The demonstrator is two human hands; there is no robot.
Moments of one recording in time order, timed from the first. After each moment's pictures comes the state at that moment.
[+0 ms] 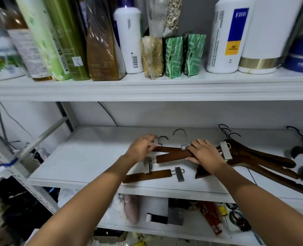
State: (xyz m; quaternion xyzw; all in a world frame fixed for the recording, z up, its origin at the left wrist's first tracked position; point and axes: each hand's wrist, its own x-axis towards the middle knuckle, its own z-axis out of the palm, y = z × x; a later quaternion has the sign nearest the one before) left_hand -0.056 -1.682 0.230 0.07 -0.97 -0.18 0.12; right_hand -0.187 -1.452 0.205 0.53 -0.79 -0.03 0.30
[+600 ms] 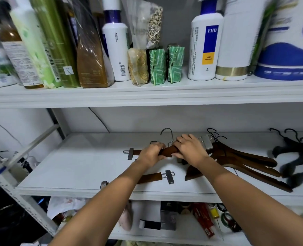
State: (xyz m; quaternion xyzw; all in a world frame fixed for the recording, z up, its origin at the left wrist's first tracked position) left_hand -0.098 -1.626 0.215 0.07 -0.98 -0.16 0.07; right_hand -0.177 -1.460 0.237 0.51 -0.80 -0.05 0.30
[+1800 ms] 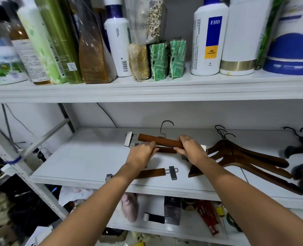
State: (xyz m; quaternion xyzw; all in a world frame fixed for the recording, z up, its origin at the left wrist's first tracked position) left_hand -0.039 -1.616 0.241 0.16 -0.98 0.02 0.12; right_hand -0.176 -1.467 0.229 0.43 -0.87 0.22 0.02
